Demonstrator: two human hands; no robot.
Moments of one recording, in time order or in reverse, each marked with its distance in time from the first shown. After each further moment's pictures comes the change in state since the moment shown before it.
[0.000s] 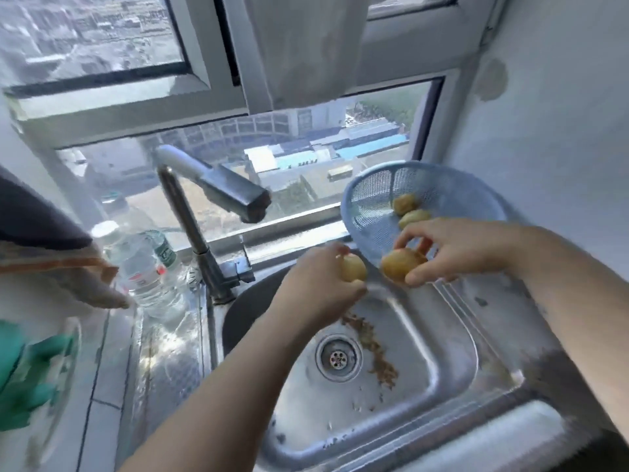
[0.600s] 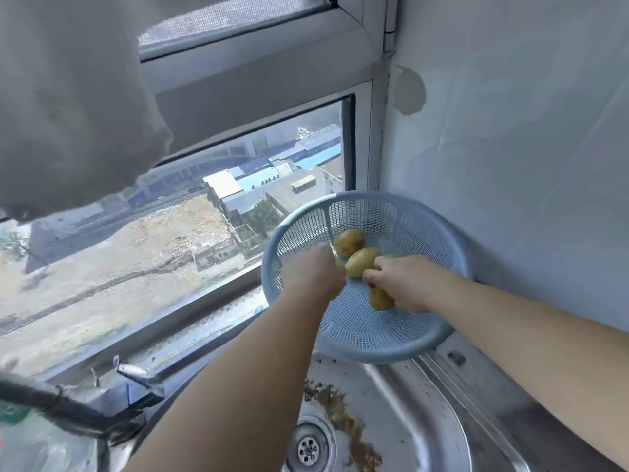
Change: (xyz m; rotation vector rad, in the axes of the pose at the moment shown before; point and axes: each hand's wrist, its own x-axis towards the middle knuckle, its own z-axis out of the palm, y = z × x) left_hand 0.234 0.050 0.108 0.524 -0.014 0.102; right_hand 0.129 0.157 0.000 -0.672 0.138 0.017
